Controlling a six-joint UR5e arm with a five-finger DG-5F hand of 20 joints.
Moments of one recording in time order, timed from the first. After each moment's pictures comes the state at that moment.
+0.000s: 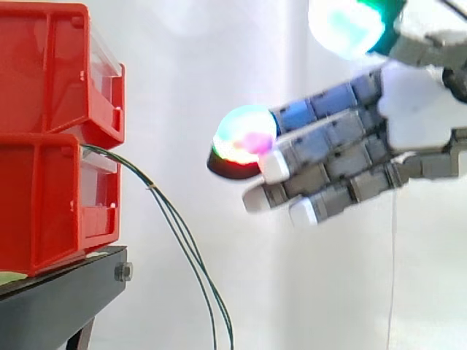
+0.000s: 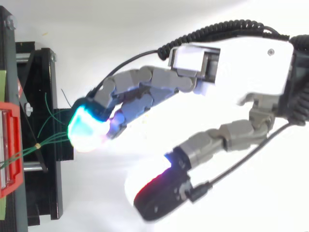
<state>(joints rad) 0.16 -2.15 -1.22 -2.95 -1.30 -0.19</state>
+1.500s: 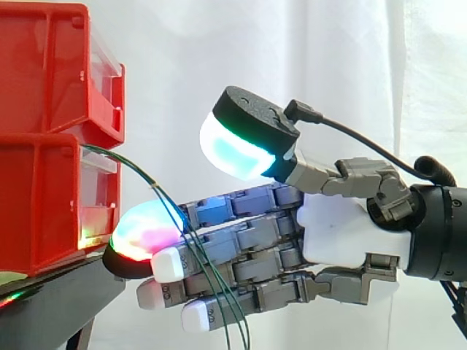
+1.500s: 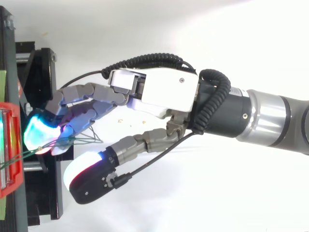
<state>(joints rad) 0.18 -2.38 -1.16 -2.60 -1.22 -0.16</state>
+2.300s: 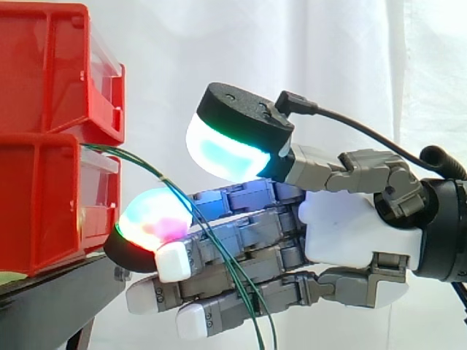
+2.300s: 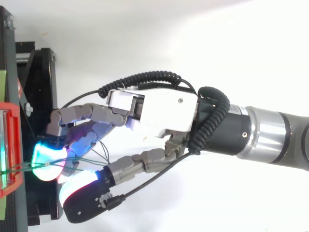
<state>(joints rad) 0.21 -2.38 -1.16 -2.60 -1.20 -0.16</state>
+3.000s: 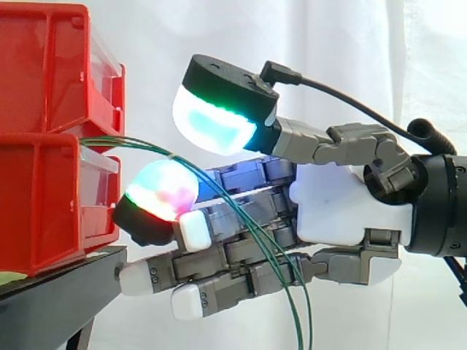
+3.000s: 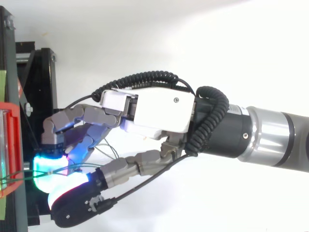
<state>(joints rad) 0.21 -2.38 -1.09 -2.70 -1.20 -0.13</state>
